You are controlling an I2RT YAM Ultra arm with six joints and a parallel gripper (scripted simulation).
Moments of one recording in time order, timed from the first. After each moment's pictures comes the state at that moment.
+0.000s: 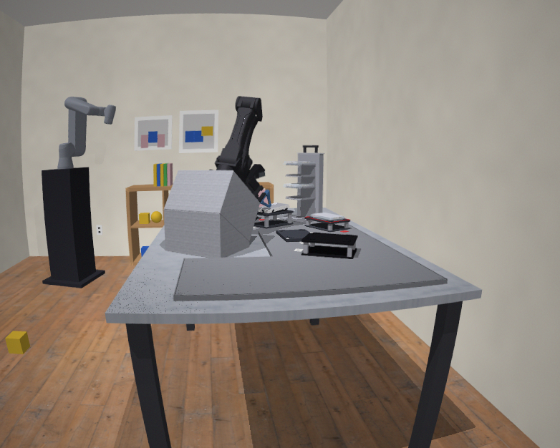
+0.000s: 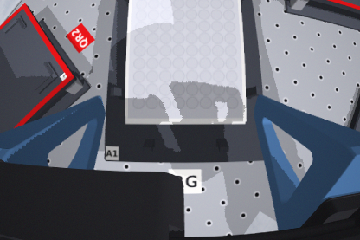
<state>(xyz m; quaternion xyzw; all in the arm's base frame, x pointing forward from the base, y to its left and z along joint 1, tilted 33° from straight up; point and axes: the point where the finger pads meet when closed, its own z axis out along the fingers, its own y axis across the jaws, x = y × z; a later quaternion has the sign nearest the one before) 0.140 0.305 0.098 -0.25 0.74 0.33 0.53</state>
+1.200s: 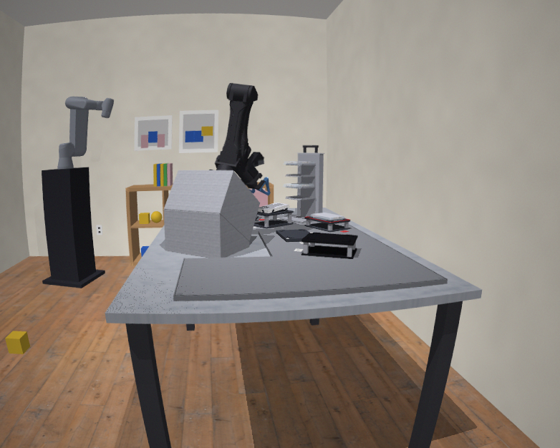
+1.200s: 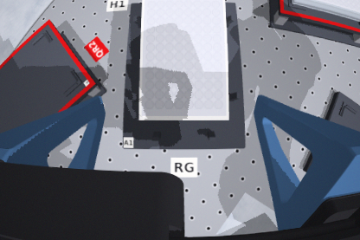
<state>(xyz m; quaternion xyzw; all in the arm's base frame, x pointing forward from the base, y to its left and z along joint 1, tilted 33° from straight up) 0.123 0.274 0.138 -0.25 0.74 0.33 0.53</state>
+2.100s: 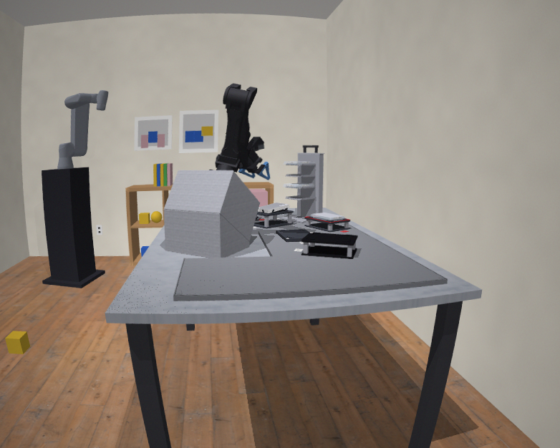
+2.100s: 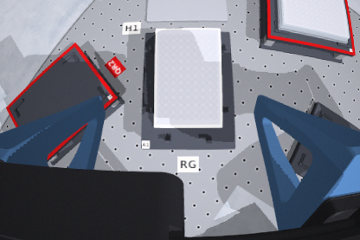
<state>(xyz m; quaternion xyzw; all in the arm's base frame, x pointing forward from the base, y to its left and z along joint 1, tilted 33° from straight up) 0.107 0.244 0.195 -0.25 0.74 0.34 0.53</state>
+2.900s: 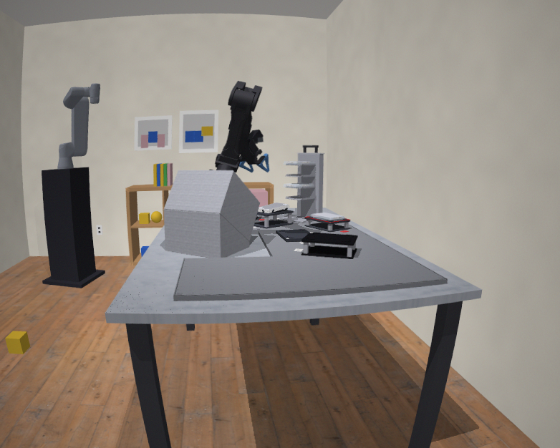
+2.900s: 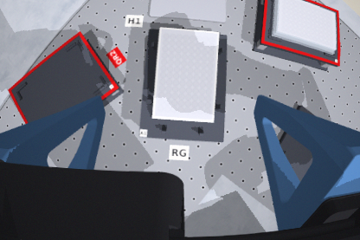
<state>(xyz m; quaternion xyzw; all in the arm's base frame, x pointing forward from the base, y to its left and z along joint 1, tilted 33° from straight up) 0.096 0.232 0.219 -0.29 0.74 0.30 0.52</state>
